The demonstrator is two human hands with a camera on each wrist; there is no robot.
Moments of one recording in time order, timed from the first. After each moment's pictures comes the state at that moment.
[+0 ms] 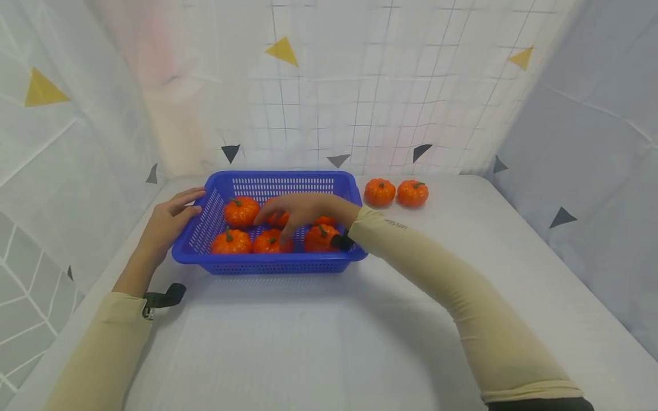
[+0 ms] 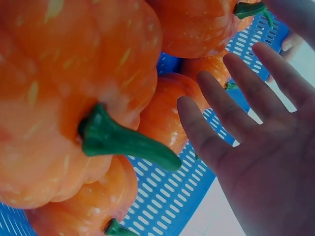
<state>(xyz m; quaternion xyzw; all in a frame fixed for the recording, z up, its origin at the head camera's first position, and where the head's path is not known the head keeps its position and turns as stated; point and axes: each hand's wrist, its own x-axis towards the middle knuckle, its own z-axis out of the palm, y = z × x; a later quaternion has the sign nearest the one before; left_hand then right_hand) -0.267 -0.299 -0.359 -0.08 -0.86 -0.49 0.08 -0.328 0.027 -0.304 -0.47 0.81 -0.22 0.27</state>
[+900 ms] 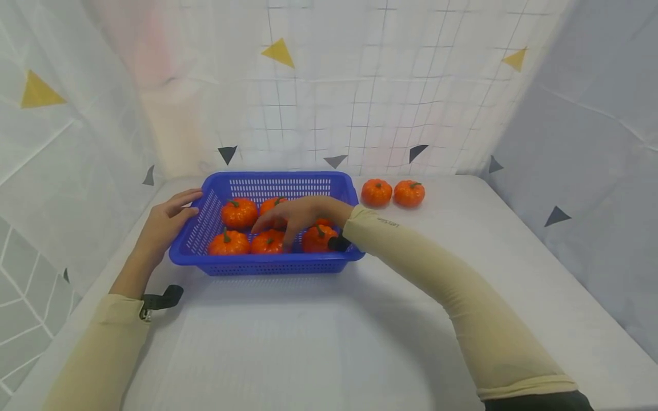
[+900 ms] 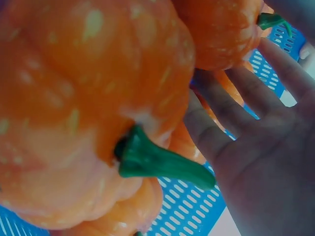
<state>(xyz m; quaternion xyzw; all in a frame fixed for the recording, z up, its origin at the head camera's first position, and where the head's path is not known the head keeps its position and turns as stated) -0.268 -0.299 -0.361 -0.08 -0.87 -0.48 0.09 -0.334 0.025 -0.310 -0.49 0.77 -0.21 0.35</state>
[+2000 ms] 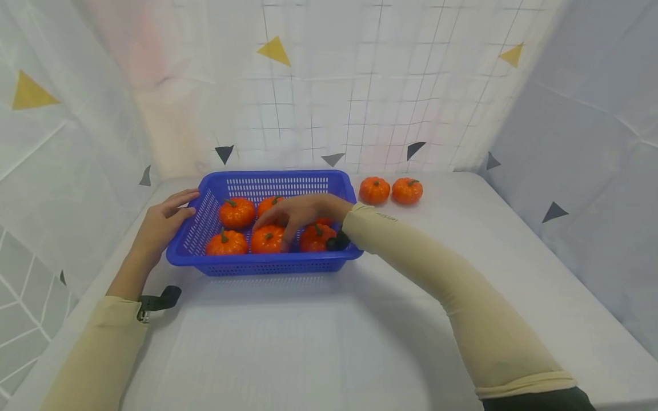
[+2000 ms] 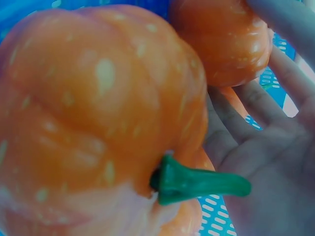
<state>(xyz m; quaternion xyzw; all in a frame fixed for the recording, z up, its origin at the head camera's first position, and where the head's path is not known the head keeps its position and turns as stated) -0.268 -0.297 -0.360 -0.07 -0.87 -0.48 0.09 -0.351 0.035 -0.324 -0.48 0.76 -0.25 0.36</state>
